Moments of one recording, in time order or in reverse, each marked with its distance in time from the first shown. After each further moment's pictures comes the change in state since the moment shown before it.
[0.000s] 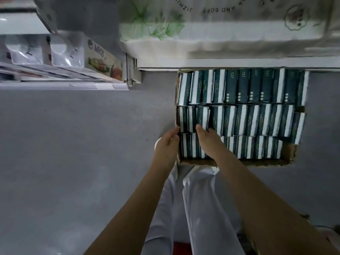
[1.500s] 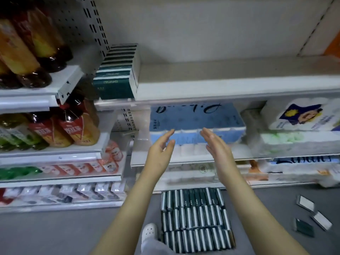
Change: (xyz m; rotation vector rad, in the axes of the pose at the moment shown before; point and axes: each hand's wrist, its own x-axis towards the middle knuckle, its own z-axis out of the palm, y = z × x) left_hand -0.414 0.399 -0.039 0.047 0.011 0.998; right_hand -0.543 -0.127 -0.304 0.804 0.324 -1.043
